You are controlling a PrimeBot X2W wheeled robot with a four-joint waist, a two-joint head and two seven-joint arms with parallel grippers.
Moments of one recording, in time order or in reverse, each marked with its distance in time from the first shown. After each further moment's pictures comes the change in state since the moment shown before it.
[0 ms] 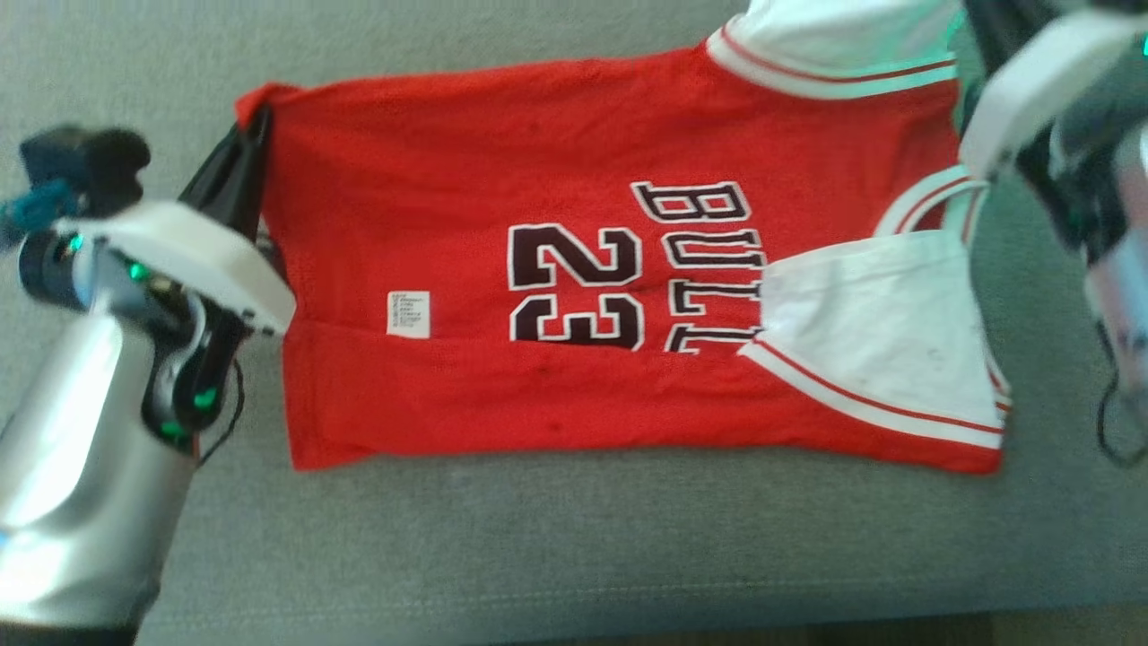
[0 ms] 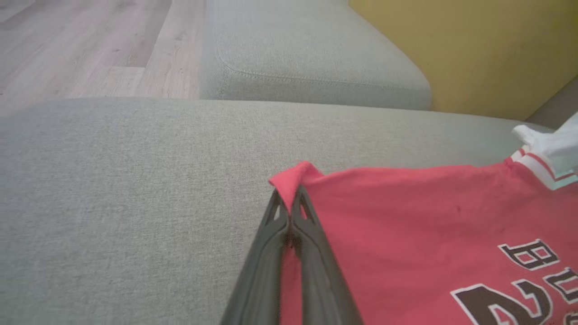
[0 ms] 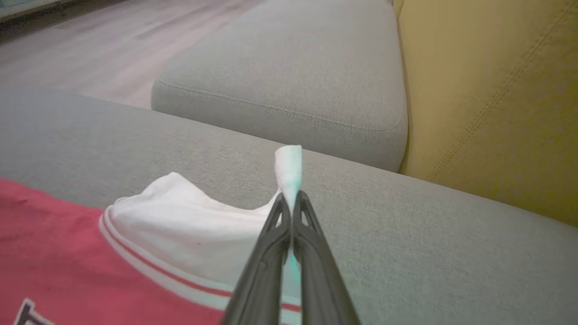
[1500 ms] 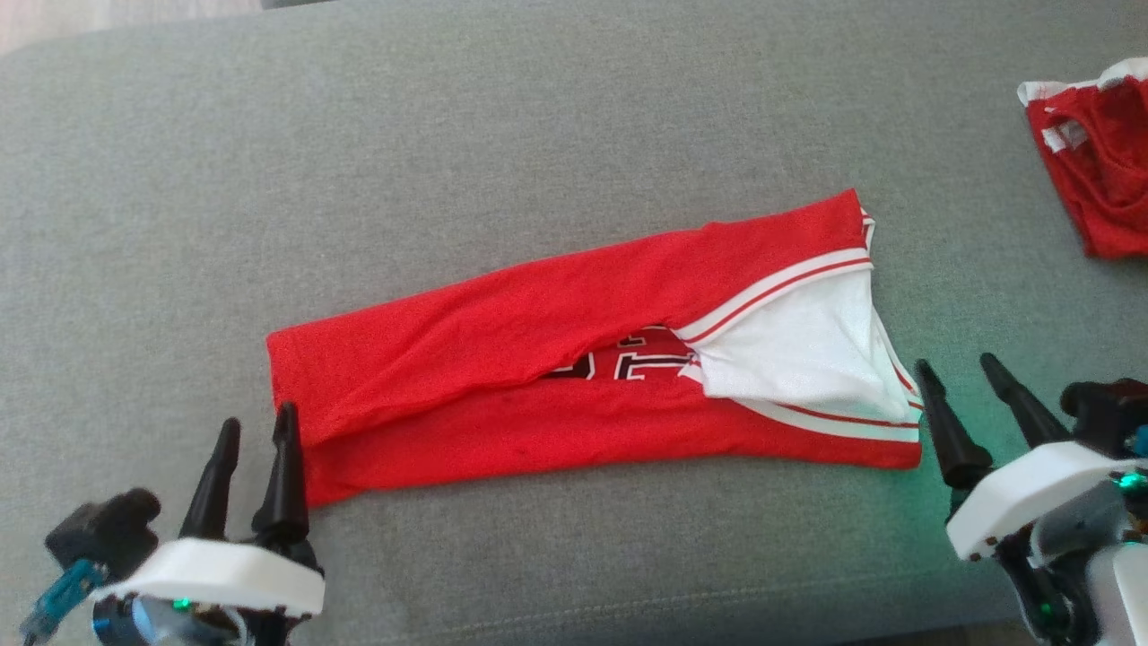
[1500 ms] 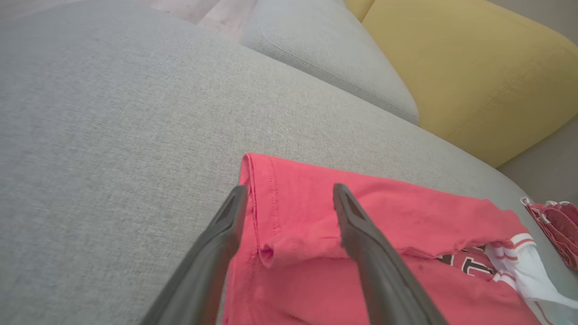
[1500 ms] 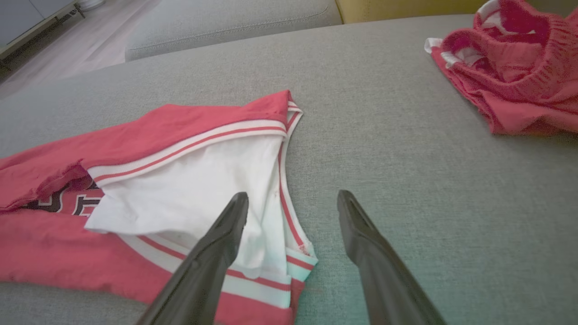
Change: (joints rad) left arm 0.645 -0.085 0.100 -0.267 -0.123 0.135 -0.275; right arm 0.910 0.182 -0.408 -0.529 -0.081 0.000 0.045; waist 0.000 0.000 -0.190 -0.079
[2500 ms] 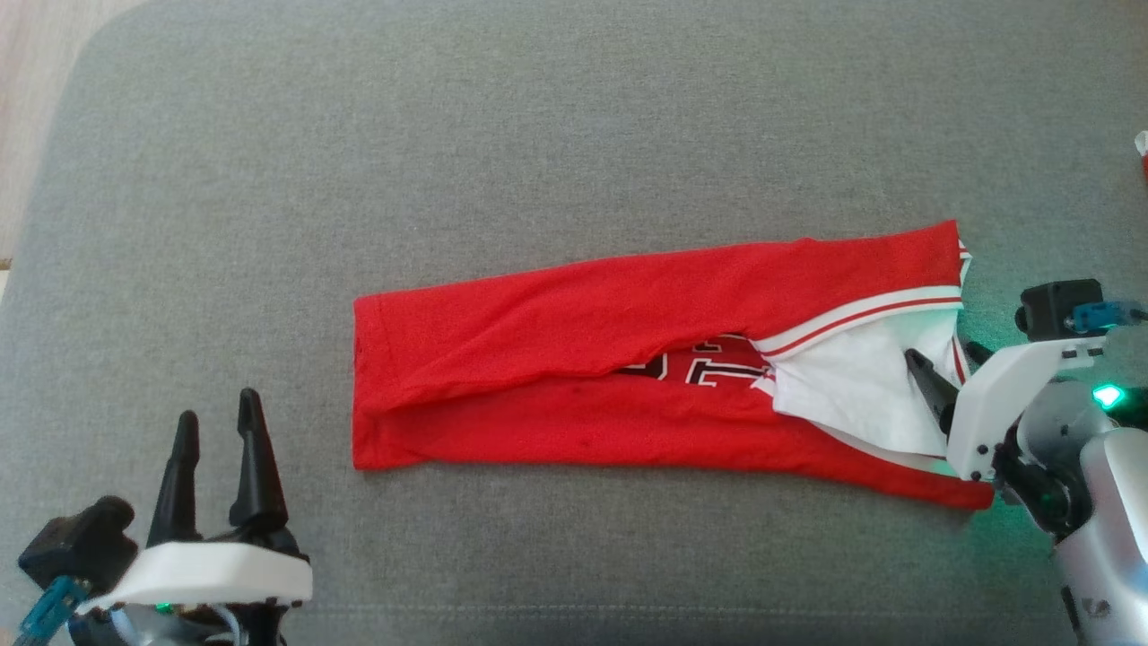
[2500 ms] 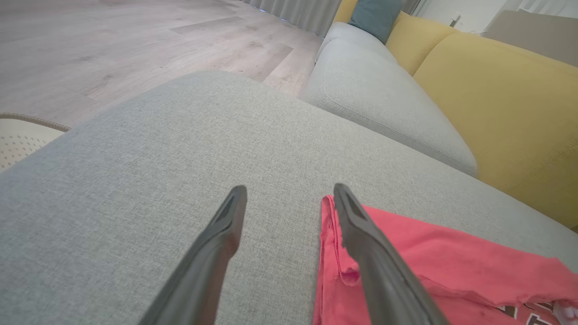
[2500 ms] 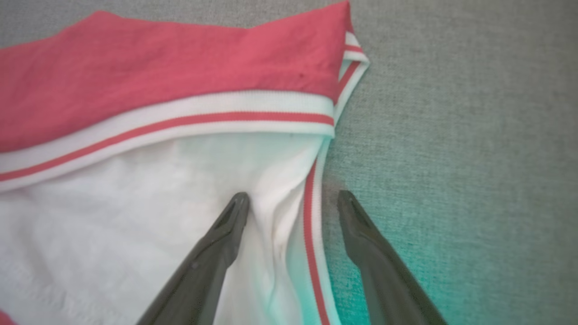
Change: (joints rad) left arm 0.029 -0.098 0.130 -0.033 0.143 0.012 -0.020; right arm -0.294 -0.077 0.087 0.339 -0.007 0.000 0.317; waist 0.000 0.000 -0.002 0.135
